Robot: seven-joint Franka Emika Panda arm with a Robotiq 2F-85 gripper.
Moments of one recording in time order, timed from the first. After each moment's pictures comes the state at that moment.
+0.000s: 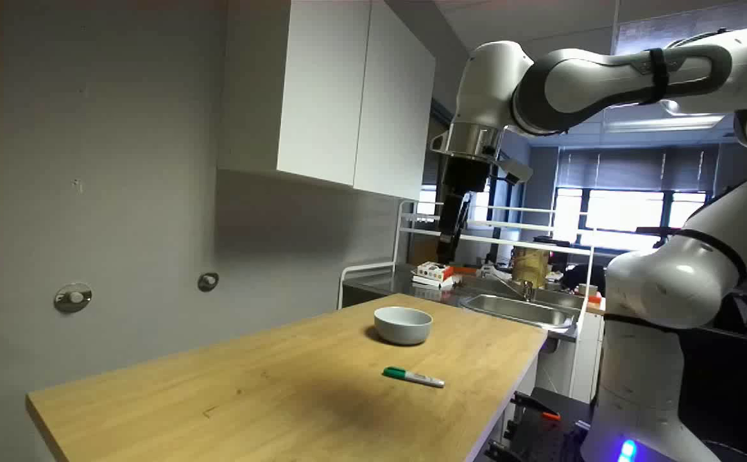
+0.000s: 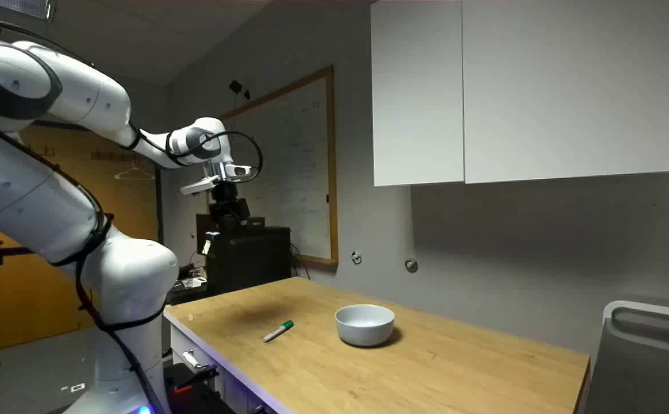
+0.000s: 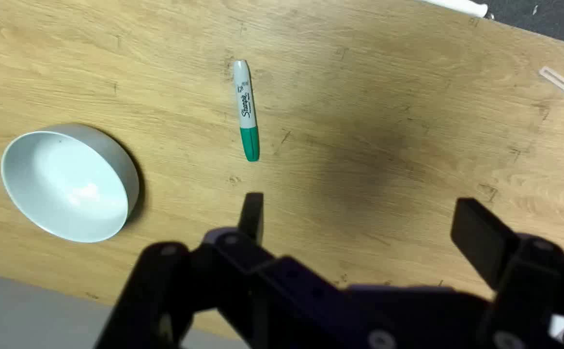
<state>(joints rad) 0.20 -0.78 0.31 -2.54 0.08 1.91 0.20</state>
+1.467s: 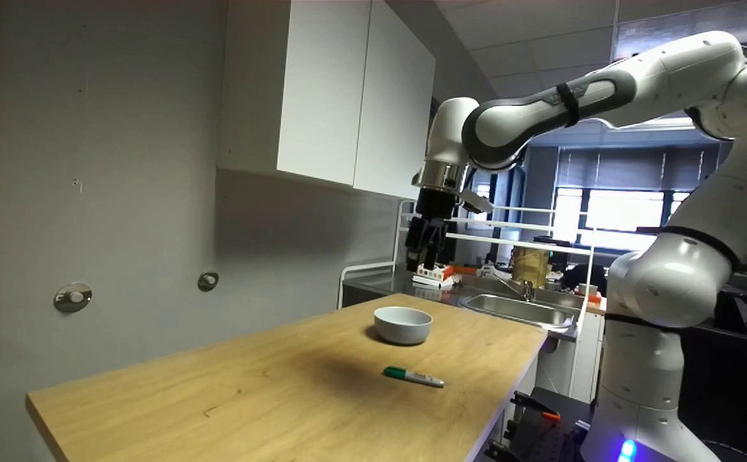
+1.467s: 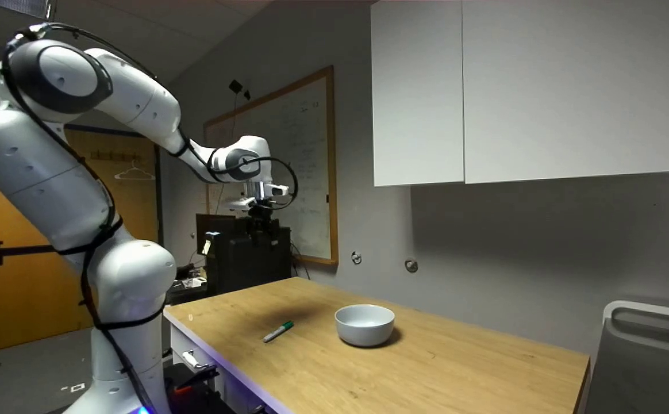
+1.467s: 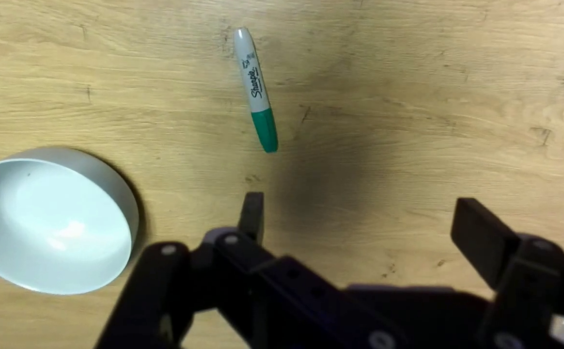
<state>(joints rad) 0.14 -0.56 0.13 -2.56 0.11 2.12 0.14</state>
